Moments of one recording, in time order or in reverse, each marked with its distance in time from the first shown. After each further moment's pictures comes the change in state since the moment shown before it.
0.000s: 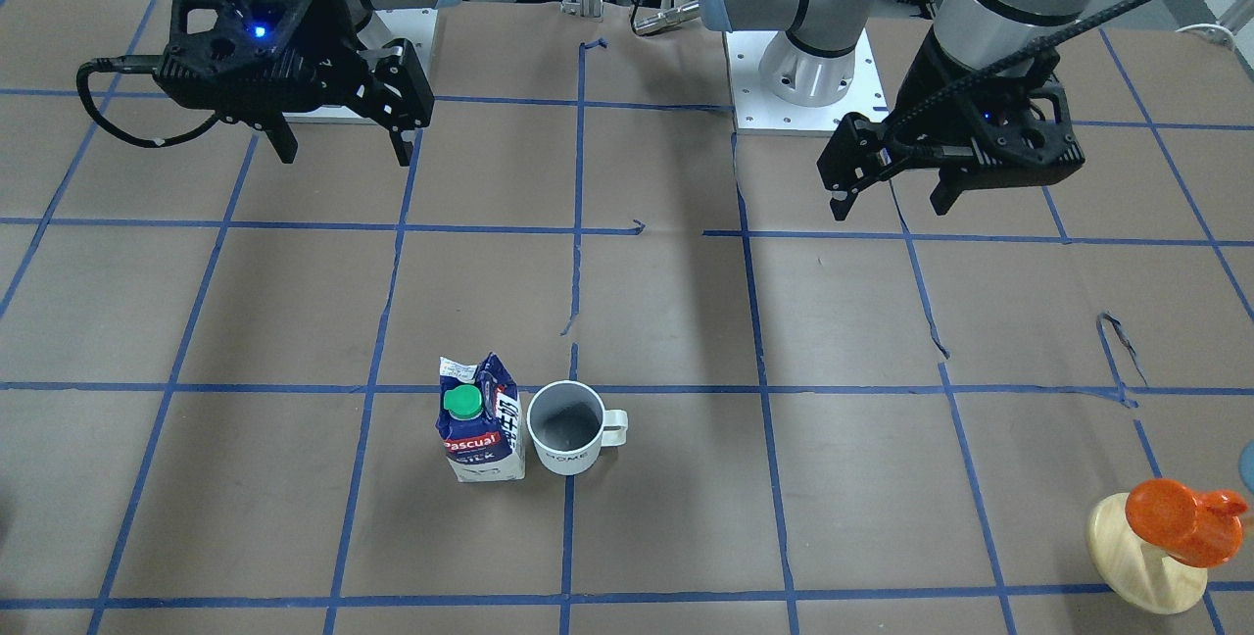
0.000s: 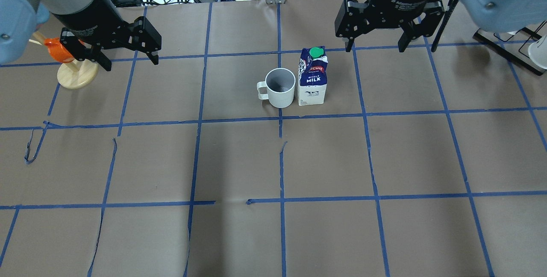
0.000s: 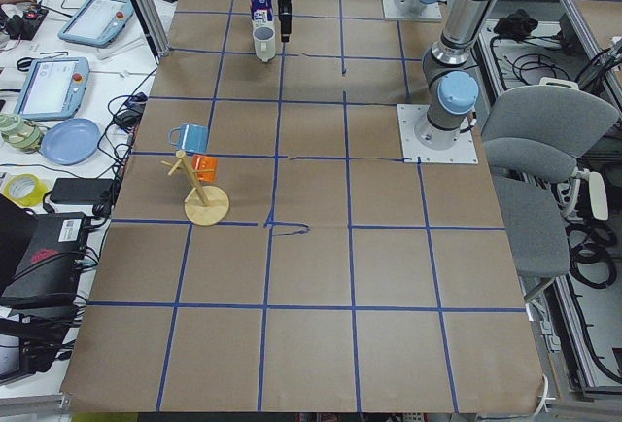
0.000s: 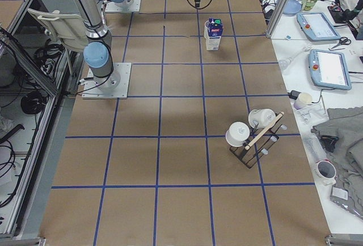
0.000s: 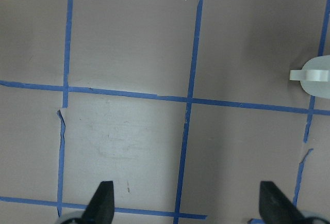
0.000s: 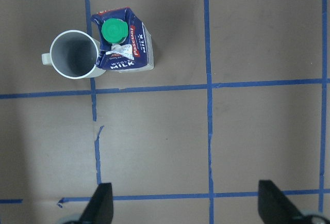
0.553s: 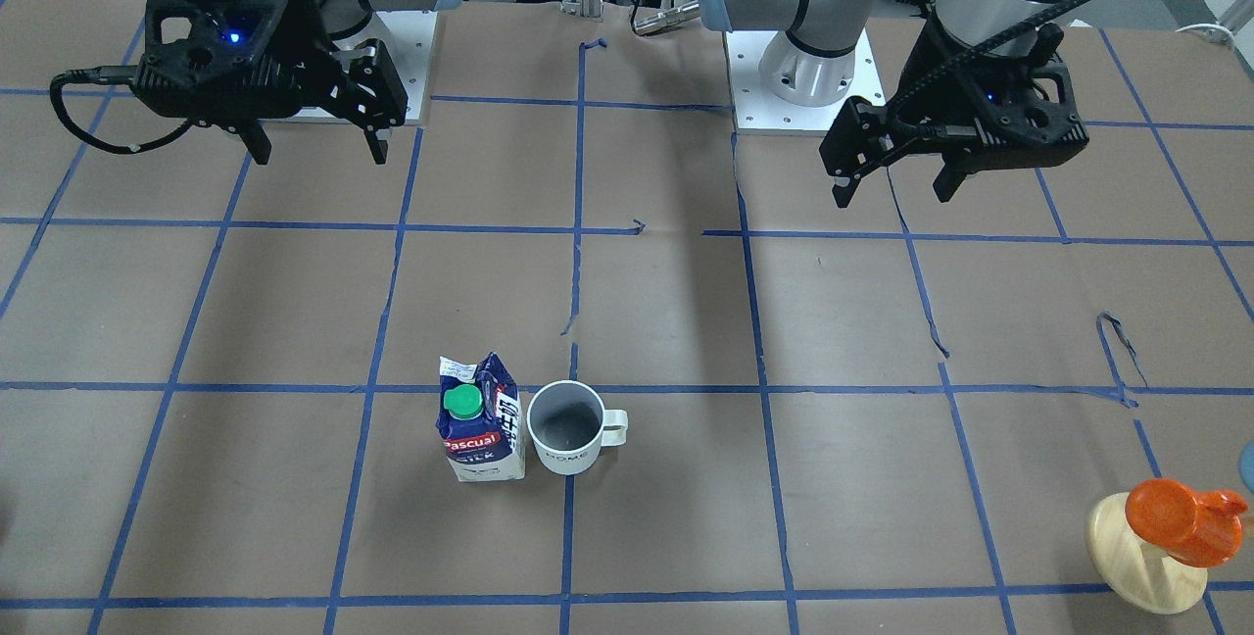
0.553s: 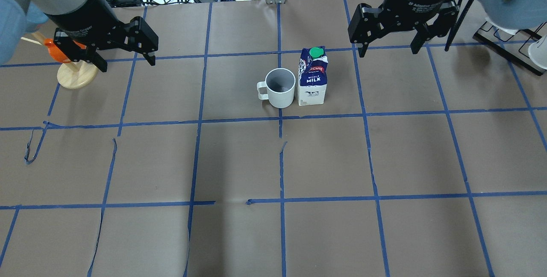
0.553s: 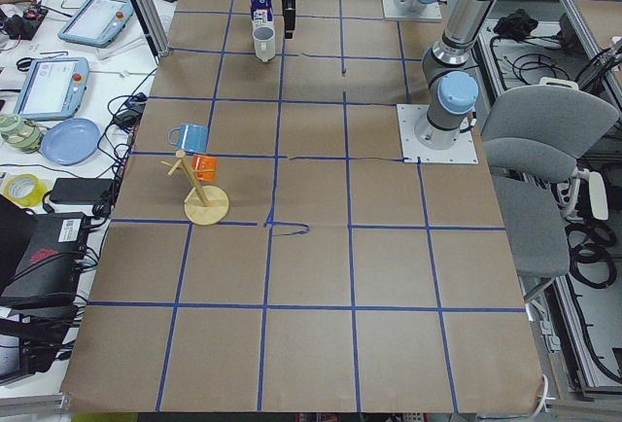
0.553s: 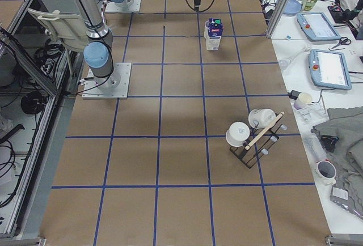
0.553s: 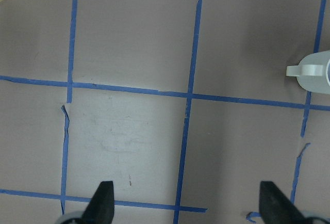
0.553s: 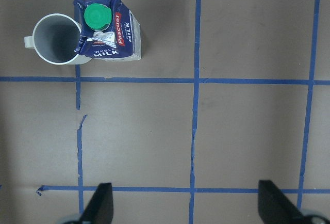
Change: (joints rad) left arm 0.001 0.014 0.000 -0.014 0.004 0.000; right arm -0.037 -0.002 0.007 0.018 -0.009 -0.065
